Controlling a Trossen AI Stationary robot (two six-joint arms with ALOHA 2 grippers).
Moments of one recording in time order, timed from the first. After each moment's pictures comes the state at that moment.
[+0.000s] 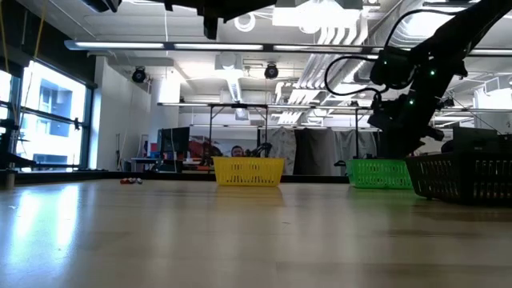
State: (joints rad) left arm -0.22 1.49 0.80 0.70 -0.42 -0.01; right arm -0.62 1.16 0.52 -0.40 0.18 0.38
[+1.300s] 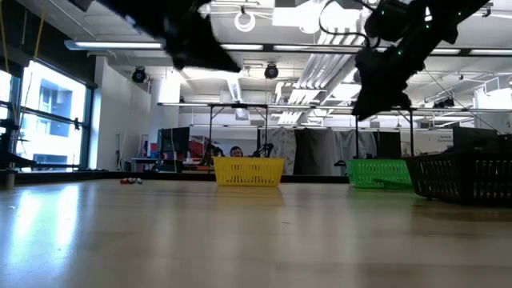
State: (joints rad) left arm -0.24 1.43 0.80 0.17 -0.50 -0.14; right arm -0.54 1.06 0.73 -0.49 -0.03 0.33
